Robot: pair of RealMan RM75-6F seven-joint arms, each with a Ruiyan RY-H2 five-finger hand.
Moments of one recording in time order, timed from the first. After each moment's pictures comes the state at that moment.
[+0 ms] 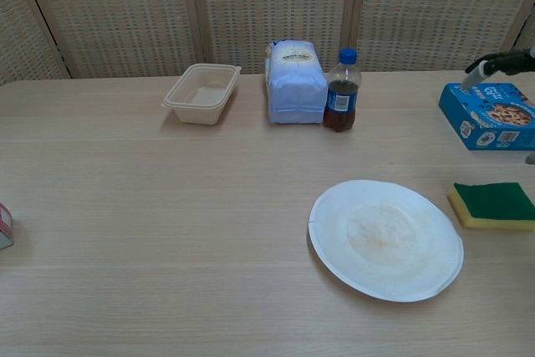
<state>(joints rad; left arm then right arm) -0.01 -0.90 -0.01 -1.91 1.57 1.56 0.00 0.50 -1.15 0.17 -1.57 -1.43 0.91 -0.10</state>
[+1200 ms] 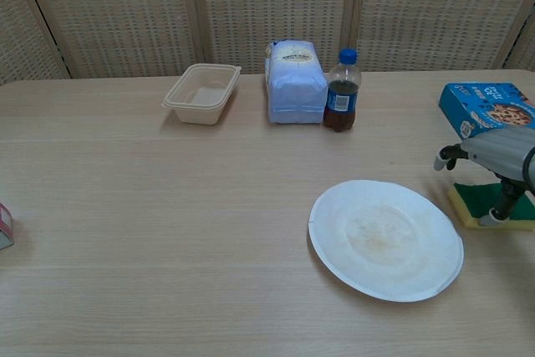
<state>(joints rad) -0.03 -0.91 -0.02 -1.94 1.51 1.52 0.06 0.56 -1.59 0.12 -1.20 -1.15 0.92 -0.50</state>
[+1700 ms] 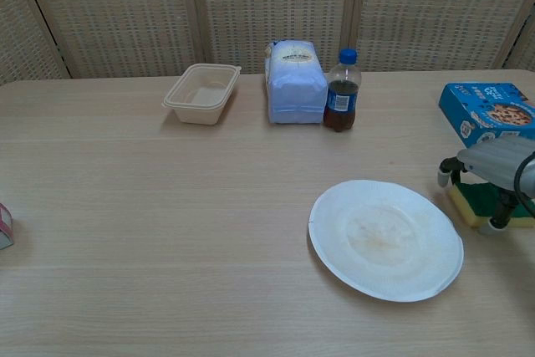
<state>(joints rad) -0.04 -0.92 -0.02 -1.94 1.50 1.50 0.08 0.57 -1.63 0.10 -1.14 -1.14 0.90 -0.51</state>
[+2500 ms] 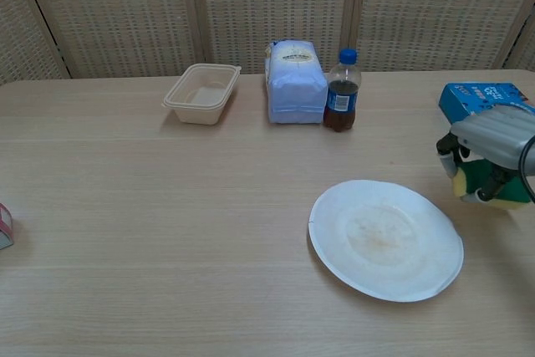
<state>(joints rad) -0.04 -0.92 -0.02 -1.94 1.50 1.50 0.08 0.57 -1.62 0.09 -1.12 -1.31 1.04 -0.39</state>
